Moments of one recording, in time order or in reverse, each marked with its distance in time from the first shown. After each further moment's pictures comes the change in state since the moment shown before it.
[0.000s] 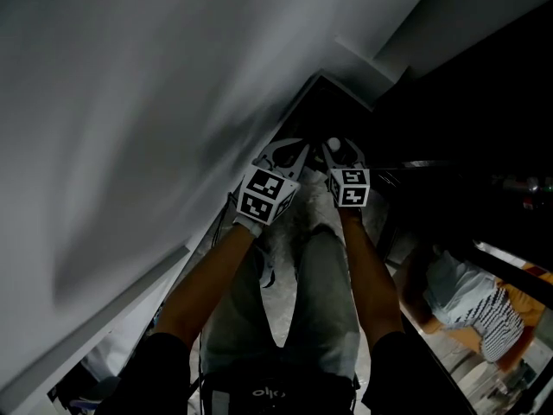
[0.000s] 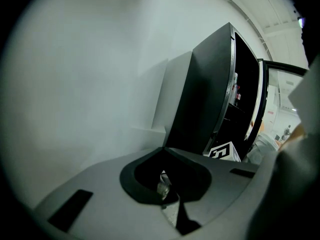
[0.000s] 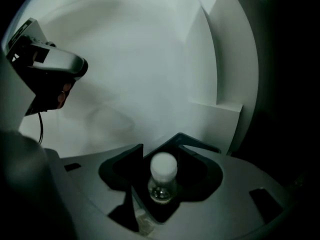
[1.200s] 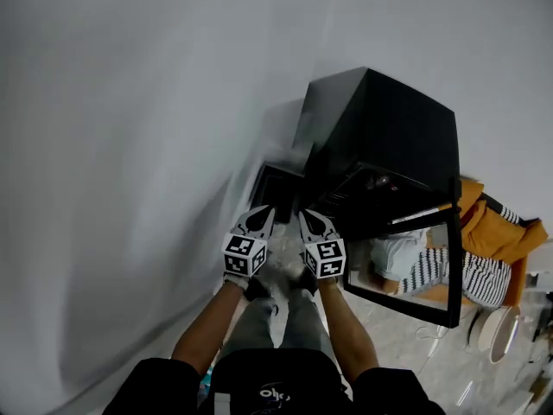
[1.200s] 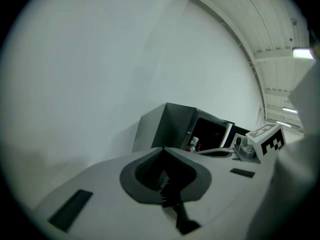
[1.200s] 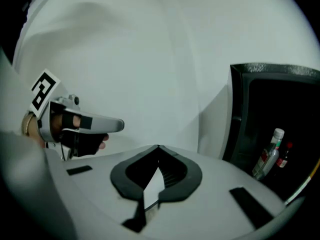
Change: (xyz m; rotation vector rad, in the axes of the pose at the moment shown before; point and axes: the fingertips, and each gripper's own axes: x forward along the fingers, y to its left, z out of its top) left arm -0.229 -0.135 0.328 -0.017 -0.075 -0.142; right arm -0.381 0.128 0.360 0.076 -0.194 -0.154
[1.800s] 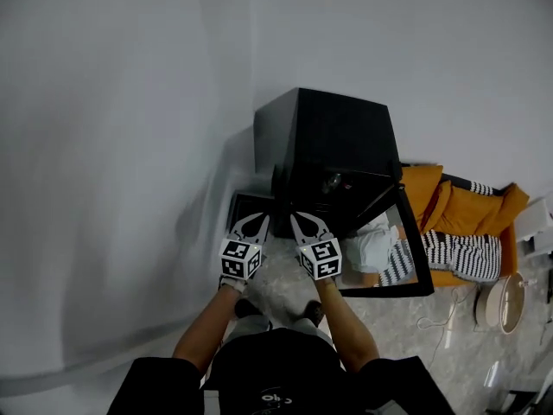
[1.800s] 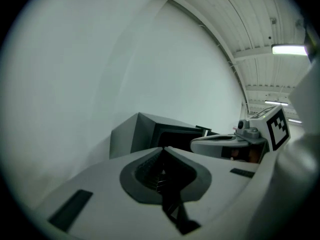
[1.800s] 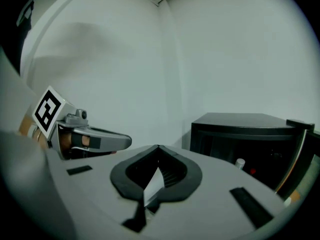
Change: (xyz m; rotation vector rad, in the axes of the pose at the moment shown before) left arm 0.007 -0.132 0.056 0.129 -0.038 -0.152; right arm -0.133 -0.044 0.082 -0.044 -0.128 -0.085
